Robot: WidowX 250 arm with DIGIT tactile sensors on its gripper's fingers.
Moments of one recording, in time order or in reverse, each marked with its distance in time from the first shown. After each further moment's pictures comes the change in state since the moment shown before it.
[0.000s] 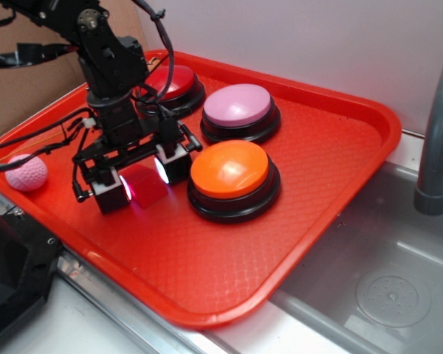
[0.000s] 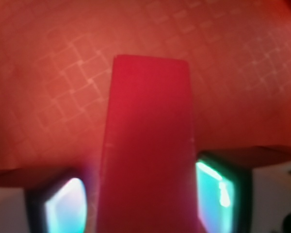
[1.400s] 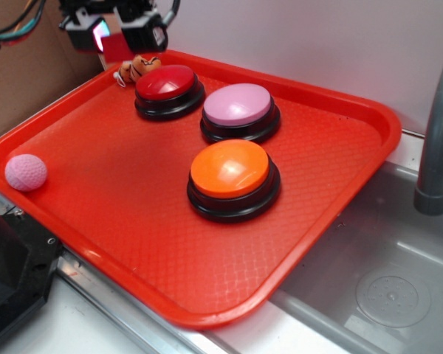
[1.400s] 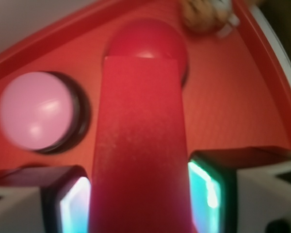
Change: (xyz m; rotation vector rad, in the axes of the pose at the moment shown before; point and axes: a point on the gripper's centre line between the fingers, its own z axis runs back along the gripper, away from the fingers) arm 0.071 -0.051 0.125 -0.083 -0.077 -0.930
